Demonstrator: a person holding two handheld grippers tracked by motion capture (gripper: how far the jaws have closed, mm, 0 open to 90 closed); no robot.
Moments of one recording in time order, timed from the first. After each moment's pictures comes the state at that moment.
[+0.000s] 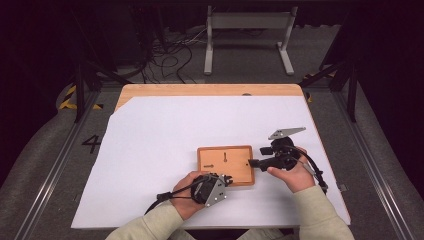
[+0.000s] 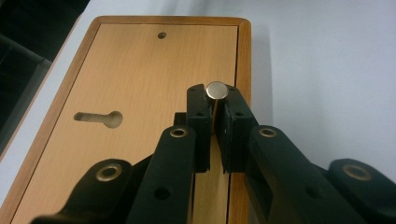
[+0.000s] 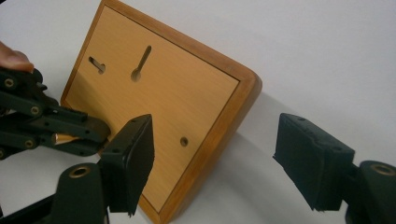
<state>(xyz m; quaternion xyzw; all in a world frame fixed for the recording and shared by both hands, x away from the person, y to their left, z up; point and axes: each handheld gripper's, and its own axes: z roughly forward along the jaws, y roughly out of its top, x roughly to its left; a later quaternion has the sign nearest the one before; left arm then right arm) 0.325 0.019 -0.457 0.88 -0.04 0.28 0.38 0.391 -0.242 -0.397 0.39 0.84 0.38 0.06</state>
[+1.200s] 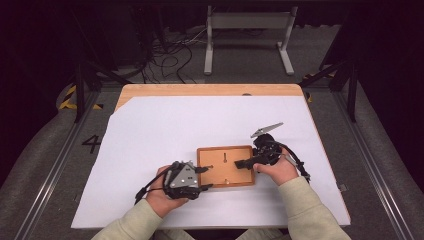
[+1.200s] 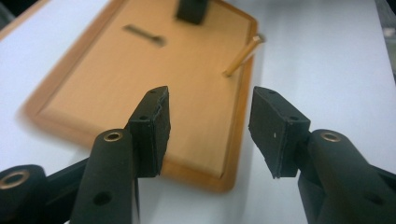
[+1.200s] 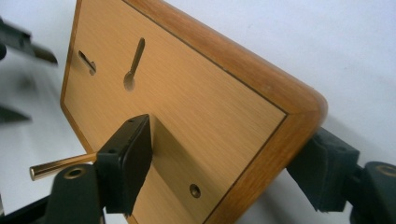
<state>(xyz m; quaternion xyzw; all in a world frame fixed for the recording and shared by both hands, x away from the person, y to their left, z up) 0.339 0.101 -0.434 0.88 0.09 0.15 0.45 0.416 -0.210 -0.417 0.37 0.86 0.35 0.00</state>
